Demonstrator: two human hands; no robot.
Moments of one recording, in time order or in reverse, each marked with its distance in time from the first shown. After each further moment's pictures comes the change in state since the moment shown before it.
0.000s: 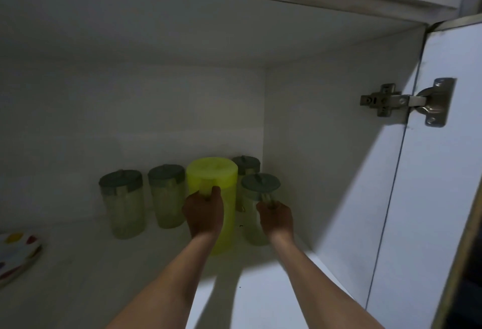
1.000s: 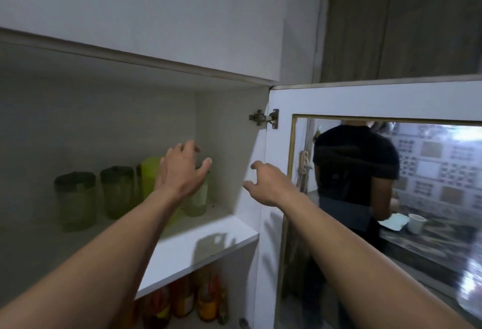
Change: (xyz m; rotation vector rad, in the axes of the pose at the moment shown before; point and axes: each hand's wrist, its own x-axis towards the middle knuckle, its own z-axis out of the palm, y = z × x) left_hand -0.108 0.113 -0.155 0.262 -0.318 0.853; right_hand -0.254 -0.119 -0.199 -0.944 0.073 -0.346
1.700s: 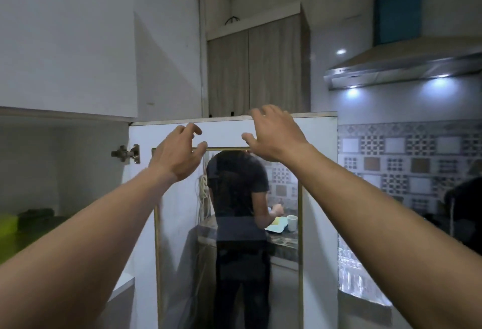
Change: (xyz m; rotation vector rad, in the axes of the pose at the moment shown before) left_hand 0.026 0.312 0.003 -0.333 -0.124 0.392; right_hand -0.140 0.147 -0.286 -0.617 0.495 0.123
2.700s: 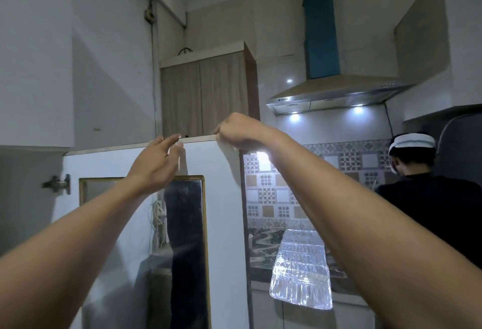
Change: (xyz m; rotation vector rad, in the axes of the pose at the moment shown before) left_hand 0.002 0.135 -0.014 -0.280 -0.031 0.031; right_hand -0.032 0.075 -0.128 0.558 -0.326 0.268
